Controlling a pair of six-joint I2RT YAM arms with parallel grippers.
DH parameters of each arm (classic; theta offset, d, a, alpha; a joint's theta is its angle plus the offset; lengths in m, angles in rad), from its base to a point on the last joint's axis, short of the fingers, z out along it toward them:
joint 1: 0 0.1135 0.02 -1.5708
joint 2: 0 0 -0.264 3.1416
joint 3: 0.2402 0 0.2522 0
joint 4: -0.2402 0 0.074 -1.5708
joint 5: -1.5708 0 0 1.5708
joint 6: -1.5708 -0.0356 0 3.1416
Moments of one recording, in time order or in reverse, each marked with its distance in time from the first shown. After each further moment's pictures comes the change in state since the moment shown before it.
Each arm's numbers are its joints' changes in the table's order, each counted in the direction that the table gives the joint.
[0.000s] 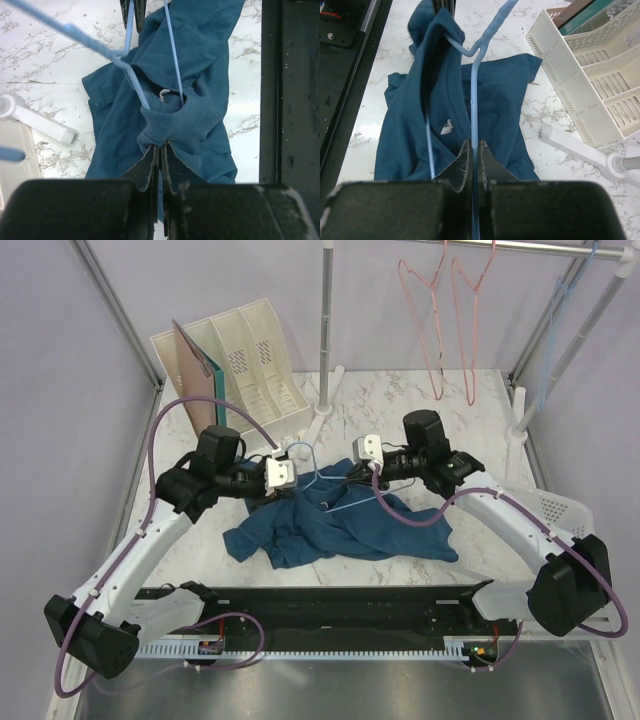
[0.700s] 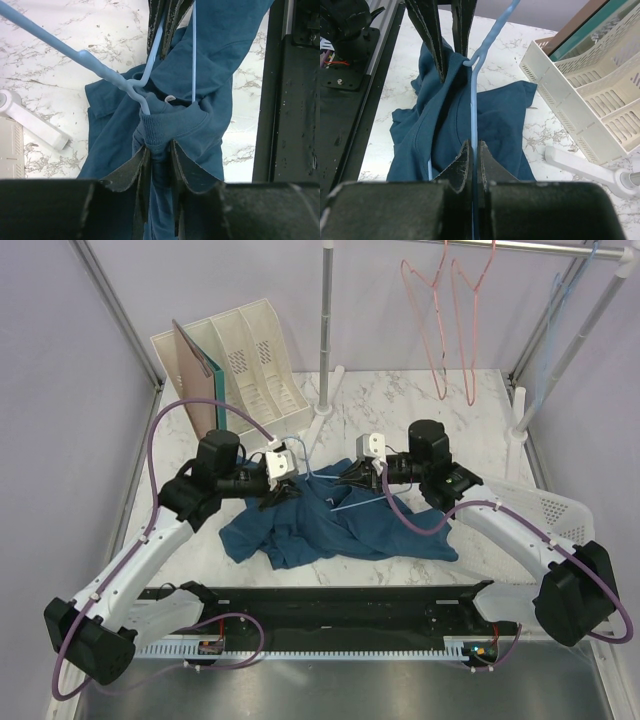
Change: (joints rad) left arm -0.033 -0.035 -0.093 0.217 0.022 0.247; right arm 0.040 -0.059 -0.156 0.385 -0.006 -0.310
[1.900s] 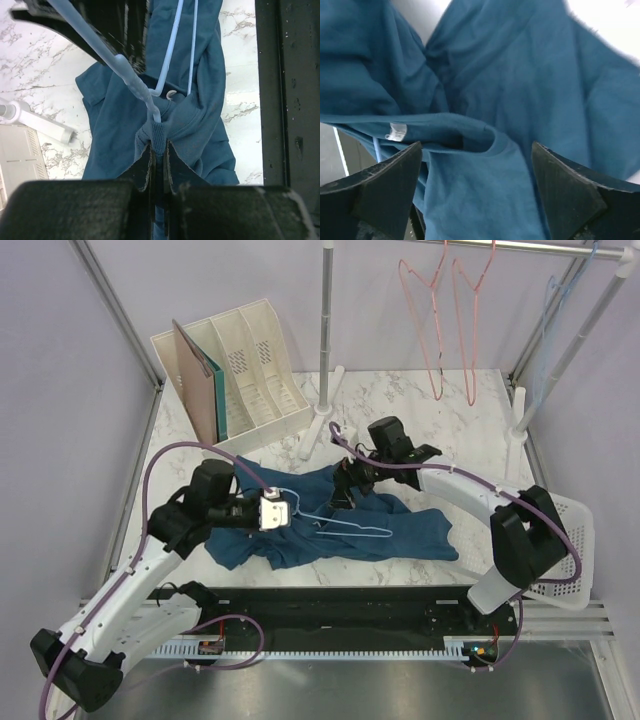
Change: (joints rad) left arm -0.039 -0.188 -0.143 -0.151 0.042 -0.328; right arm 0.006 0.333 0.196 -0.379 -0.259 -0.379
